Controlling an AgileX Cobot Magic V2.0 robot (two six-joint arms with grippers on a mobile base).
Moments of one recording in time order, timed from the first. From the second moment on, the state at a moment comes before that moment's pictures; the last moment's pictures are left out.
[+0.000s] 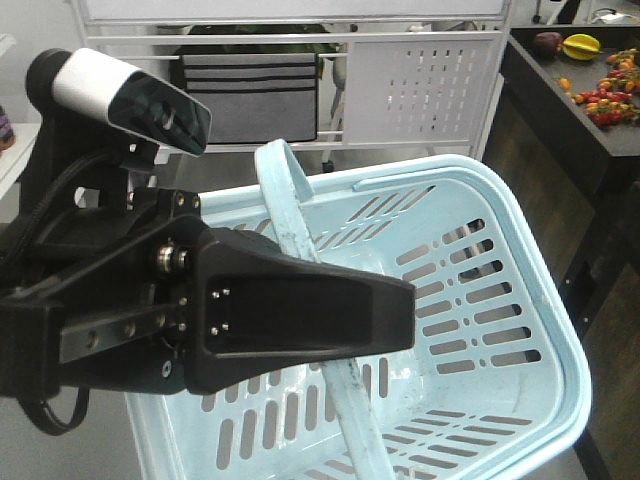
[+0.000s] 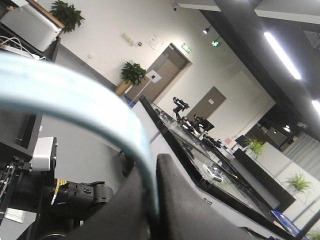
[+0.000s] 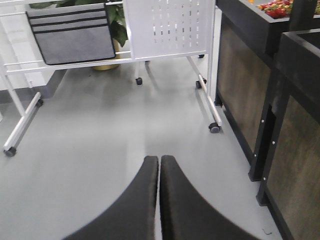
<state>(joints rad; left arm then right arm) -0.57 1.24 -0.95 1.30 -1.19 -2.09 -0.01 -0.01 0.03 0.00 0.35 0.09</state>
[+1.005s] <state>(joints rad) -0.57 1.24 -0.95 1.30 -1.19 -2.09 -0.01 -0.01 0.03 0.00 0.35 0.09</state>
